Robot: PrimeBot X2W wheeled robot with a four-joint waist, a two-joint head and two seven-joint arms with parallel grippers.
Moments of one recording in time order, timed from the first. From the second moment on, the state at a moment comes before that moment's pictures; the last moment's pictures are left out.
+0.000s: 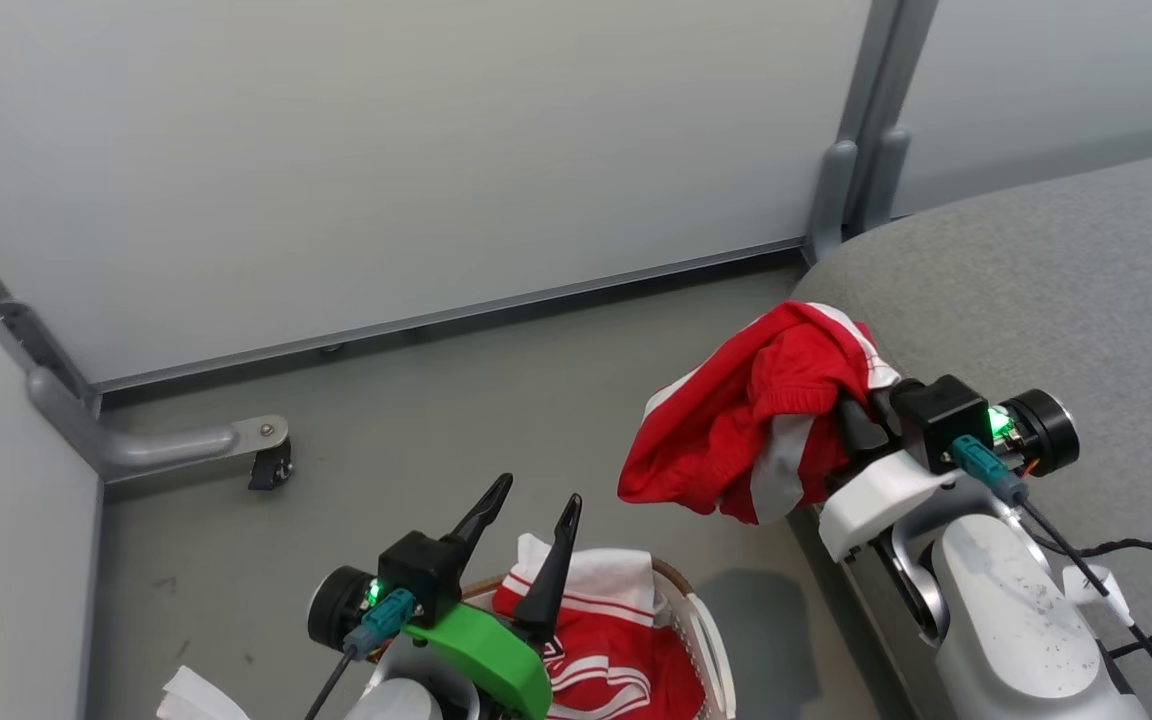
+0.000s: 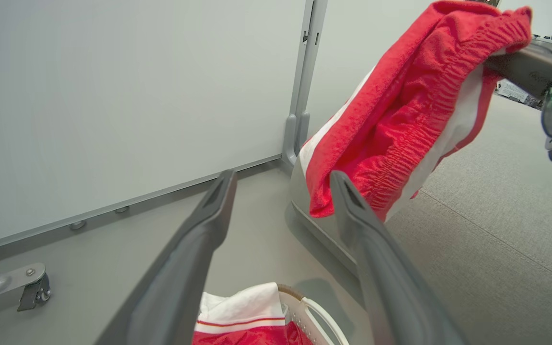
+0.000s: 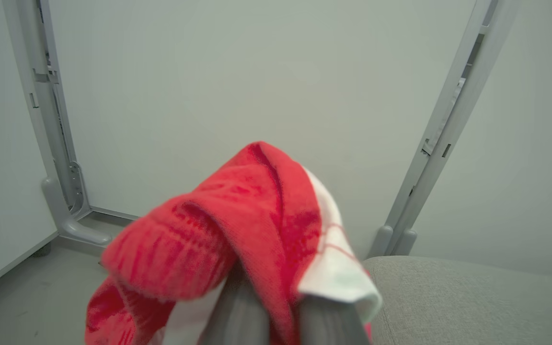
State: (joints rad) left arm -0.23 0.08 -0.57 0.43 -0.40 -0.12 -0.26; right arm -0.38 -0.05 0.15 0.39 -0.02 0.13 -0.26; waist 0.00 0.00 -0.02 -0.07
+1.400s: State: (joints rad) left arm -0.41 0.14 -0.61 0.35 -0.30 -0.13 -0.26; right arm -0.76 -0.22 -0.05 0.36 -0.13 0.13 -0.26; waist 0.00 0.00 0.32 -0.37
